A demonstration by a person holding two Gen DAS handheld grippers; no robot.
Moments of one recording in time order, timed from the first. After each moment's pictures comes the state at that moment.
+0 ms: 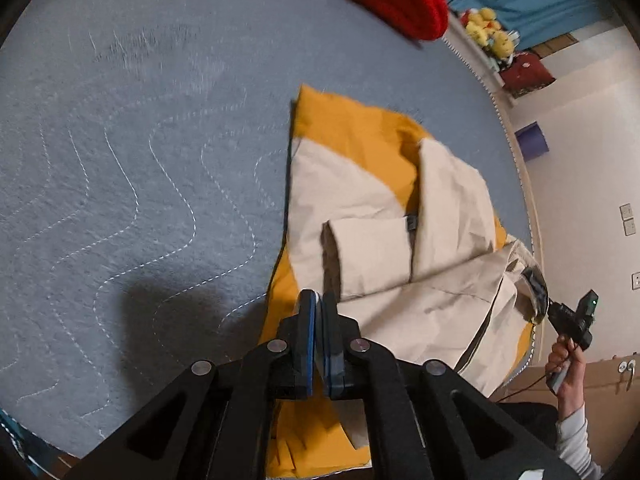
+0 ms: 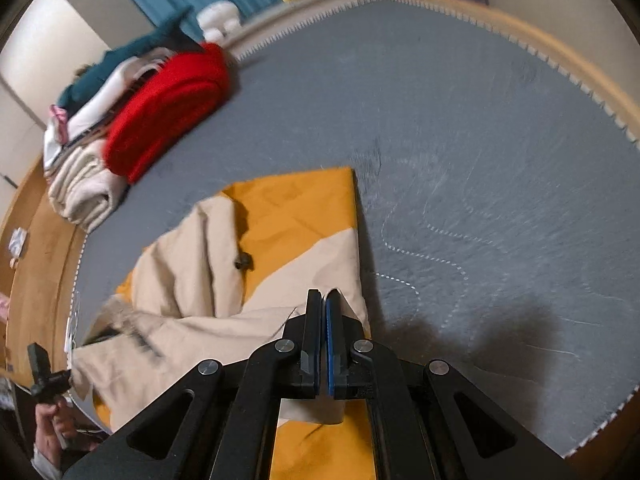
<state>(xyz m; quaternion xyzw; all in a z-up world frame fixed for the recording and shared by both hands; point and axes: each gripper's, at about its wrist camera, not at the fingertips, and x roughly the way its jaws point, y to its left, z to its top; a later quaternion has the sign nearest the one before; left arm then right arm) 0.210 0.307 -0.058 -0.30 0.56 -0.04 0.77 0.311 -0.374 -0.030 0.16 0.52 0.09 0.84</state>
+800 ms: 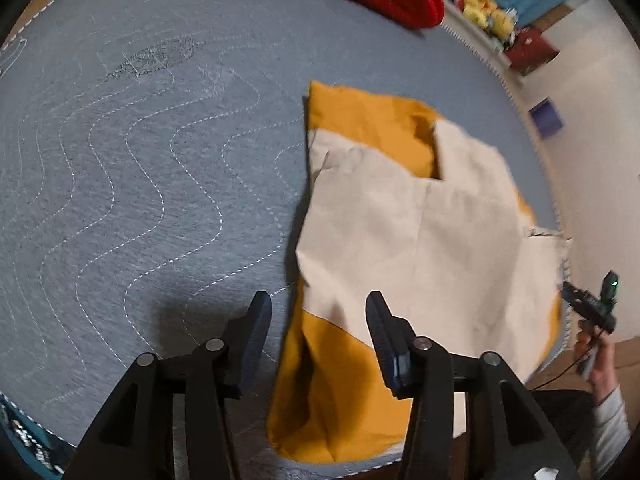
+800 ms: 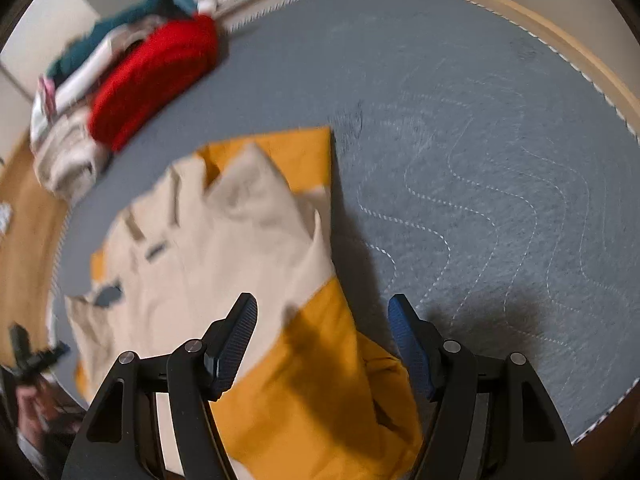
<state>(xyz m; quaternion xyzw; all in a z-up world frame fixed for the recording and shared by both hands) 0.190 0.296 -0.053 -0.24 0.57 -0.01 0.79 0.299 -0.377 -0.062 0.10 0.55 0.09 0.82</state>
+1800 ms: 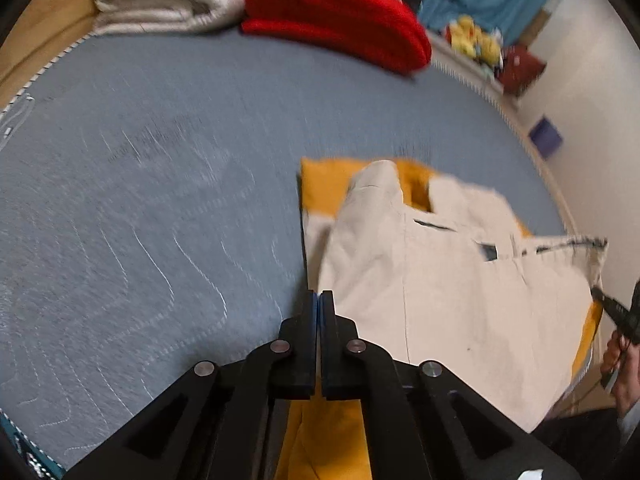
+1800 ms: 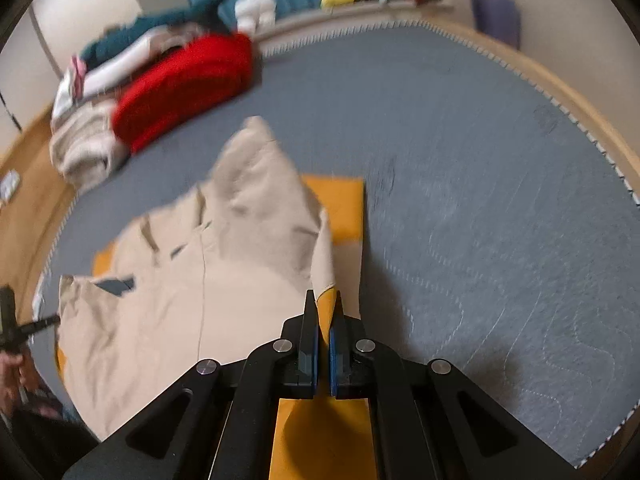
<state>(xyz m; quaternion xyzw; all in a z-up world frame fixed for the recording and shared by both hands) 0.205 0.301 -0.015 -0.19 0.47 0.03 0.86 0.290 -0.357 -0.012 0.08 0.44 0.12 0.89</state>
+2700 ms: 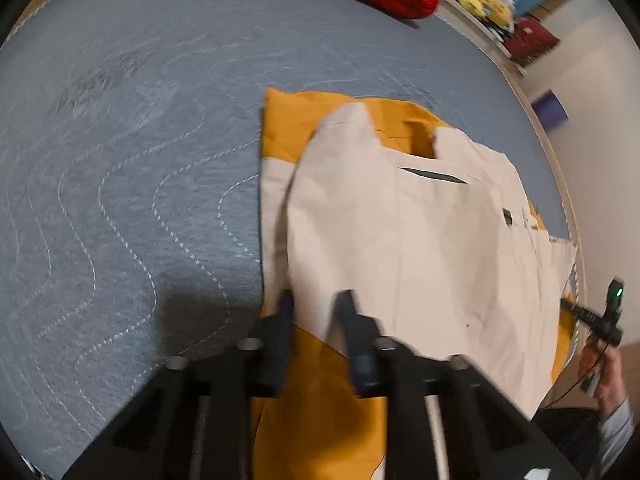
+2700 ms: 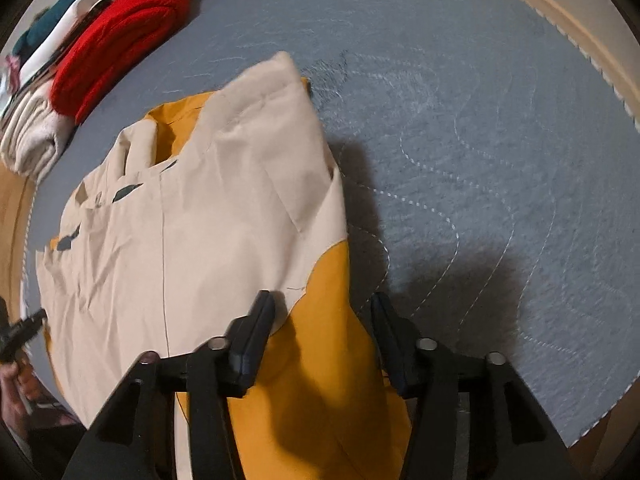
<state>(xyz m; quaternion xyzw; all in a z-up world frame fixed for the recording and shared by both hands) 0.252 0.275 -0.073 -0.21 0.56 -0.03 0.80 0.319 -0.356 -0.092 0.06 0.59 0.07 0.80</state>
